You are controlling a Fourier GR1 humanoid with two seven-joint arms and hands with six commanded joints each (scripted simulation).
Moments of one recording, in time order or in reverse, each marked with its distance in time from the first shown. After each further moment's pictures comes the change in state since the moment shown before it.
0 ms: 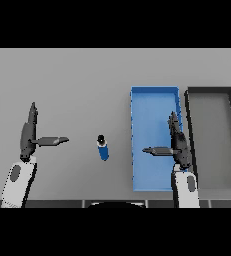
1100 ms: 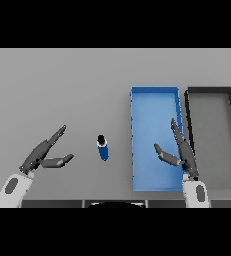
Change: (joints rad) left arm 0.130 0.210 -0.202 -0.173 -0.028 -0.403 -0.107; right arm 0.122 -0.155 0.081 -0.143 0.105 0.102 -0.101
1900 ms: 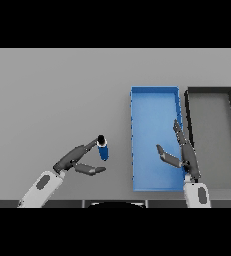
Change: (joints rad) left arm -0.131 -0.236 -0.203 0.096 -0.101 -0.054 0.103; right arm 0.028 0.001 -0.016 -0.020 -0.018 0.000 -0.010
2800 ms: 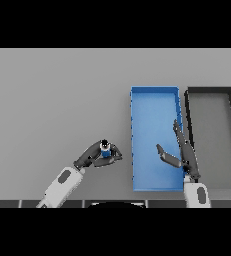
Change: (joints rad) left arm -0.077 -0.249 -0.006 0.210 0.008 0.064 -0.170; right arm -0.003 0.007 -0.002 0.013 0.002 -0.002 -0.009
